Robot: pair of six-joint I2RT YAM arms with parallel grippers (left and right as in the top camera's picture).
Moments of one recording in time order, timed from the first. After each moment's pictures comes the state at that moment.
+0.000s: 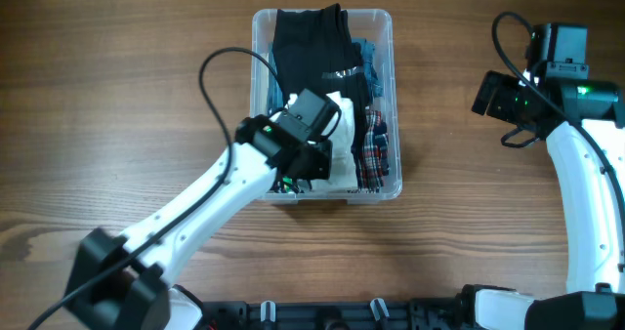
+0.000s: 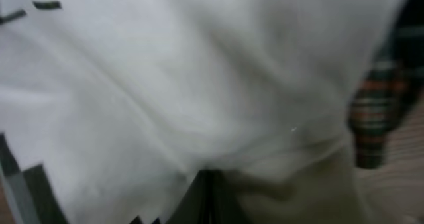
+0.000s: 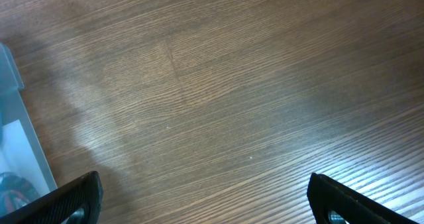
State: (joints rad) left arm -0.68 1.60 1.21 -0.87 0.04 -0.55; right arm -0.09 1.45 1.36 -1.03 0.18 0.24
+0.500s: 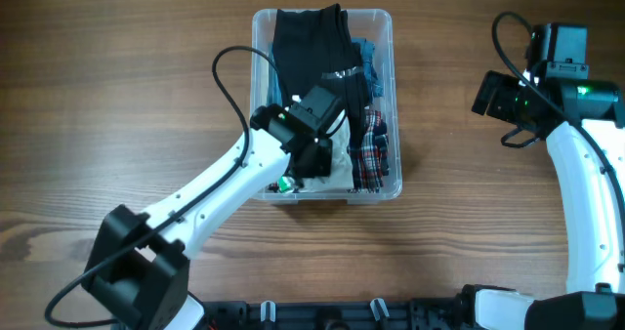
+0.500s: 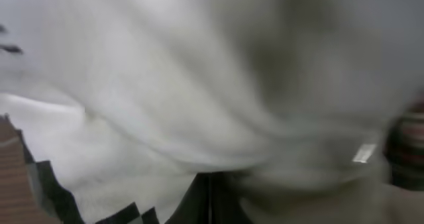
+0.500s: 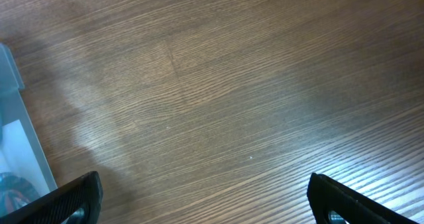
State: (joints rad) left arm -0.68 1.69 1.30 -0.95 0.00 -0.57; right arm -0.09 1.45 1.36 -1.03 0.18 0.24
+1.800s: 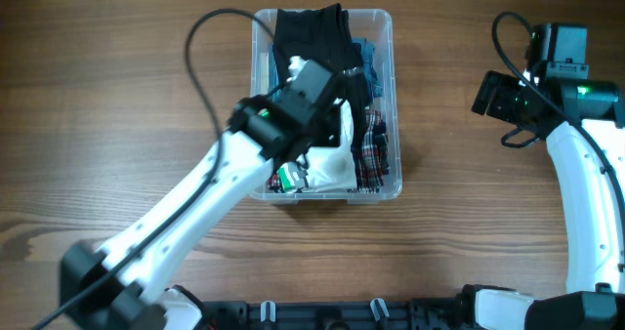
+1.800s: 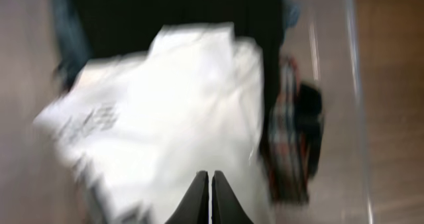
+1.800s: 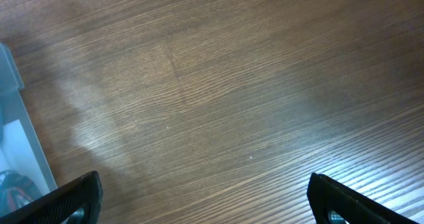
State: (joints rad) left arm -0.69 1.57 1.42 -0.93 -0.08 -0.60; right arm -0.09 1.45 1.36 -1.03 0.18 0.24
